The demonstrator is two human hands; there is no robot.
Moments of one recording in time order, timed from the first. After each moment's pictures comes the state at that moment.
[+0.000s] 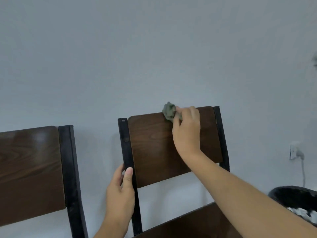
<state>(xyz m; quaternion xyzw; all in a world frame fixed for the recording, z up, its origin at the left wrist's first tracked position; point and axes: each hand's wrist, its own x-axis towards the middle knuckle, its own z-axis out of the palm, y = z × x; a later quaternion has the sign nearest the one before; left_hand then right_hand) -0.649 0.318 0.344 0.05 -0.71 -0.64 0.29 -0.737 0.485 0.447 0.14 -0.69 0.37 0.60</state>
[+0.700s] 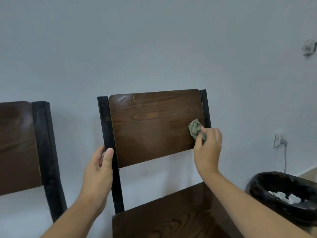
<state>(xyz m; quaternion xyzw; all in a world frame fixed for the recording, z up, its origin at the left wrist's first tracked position) -0.650 0.316 0.336 0.04 -0.72 -0.64 0.26 -0.743 0.581 0.331 0.01 -0.72 0.40 0.56</state>
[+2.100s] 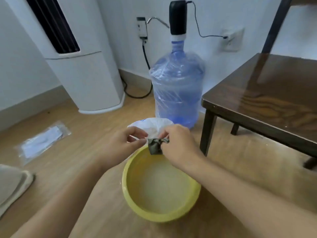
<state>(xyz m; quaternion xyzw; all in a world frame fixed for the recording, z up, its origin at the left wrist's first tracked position) 0.034 -0.032 0.145 0.42 -0.80 -0.40 0.16 -0.132 0.071 0.155 0.51 -0.78 0.32 -0.19</state>
